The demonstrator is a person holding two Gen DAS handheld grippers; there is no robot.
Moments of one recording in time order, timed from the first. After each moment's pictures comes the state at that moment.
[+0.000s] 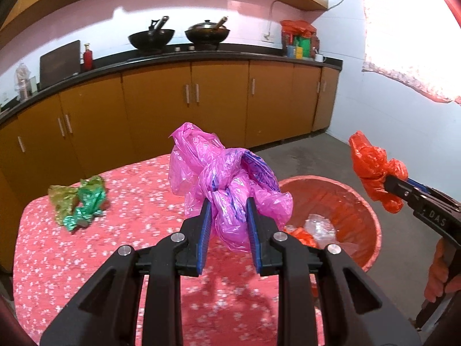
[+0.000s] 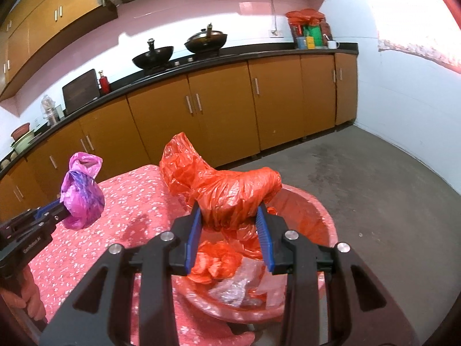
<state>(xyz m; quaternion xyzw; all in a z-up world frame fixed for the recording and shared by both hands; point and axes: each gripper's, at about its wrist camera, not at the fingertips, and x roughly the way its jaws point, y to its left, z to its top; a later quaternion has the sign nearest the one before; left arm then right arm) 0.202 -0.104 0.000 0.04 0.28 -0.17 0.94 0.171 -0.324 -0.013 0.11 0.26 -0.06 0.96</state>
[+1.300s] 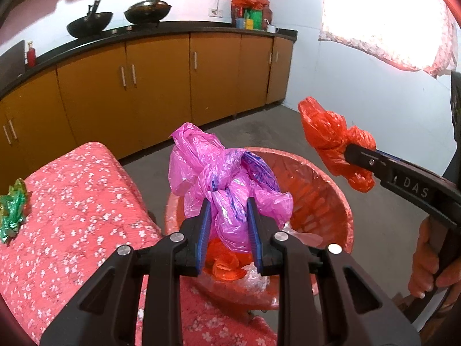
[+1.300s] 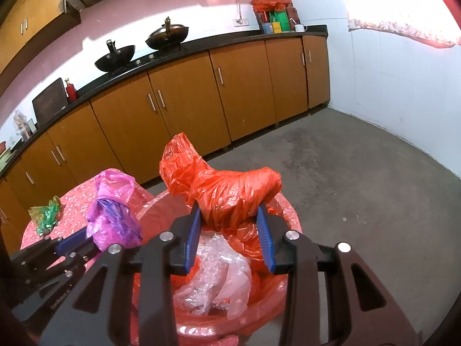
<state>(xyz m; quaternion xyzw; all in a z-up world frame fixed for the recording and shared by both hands) 0.223 -0.207 -0.052 0.07 0.32 -0.28 0.90 0.196 -0.375 -0.051 0.15 0.28 -0.13 0.94</state>
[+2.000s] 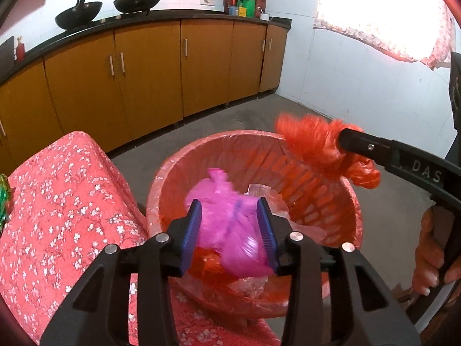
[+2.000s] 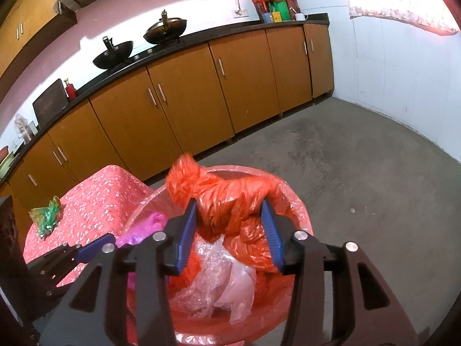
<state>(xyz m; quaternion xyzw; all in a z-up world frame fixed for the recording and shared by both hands) 0.236 -0.220 -0.073 0.08 0.34 -0.29 0.89 0.209 -0.384 -0.068 0.17 0.29 -0.11 0.94</state>
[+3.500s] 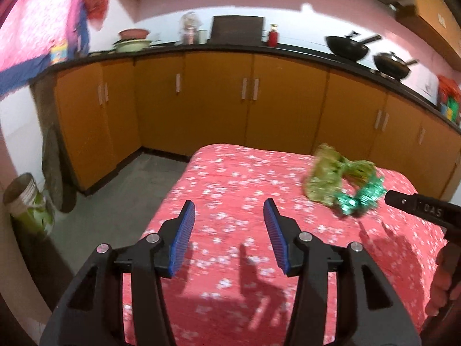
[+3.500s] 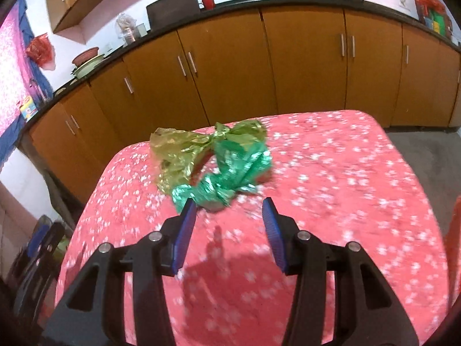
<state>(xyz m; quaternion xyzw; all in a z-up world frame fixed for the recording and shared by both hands) 0.212 0.244 -0.068 -0.09 0.25 0.19 0.94 0.377 0.054 -0.088 0.07 0.37 0.16 0.91</state>
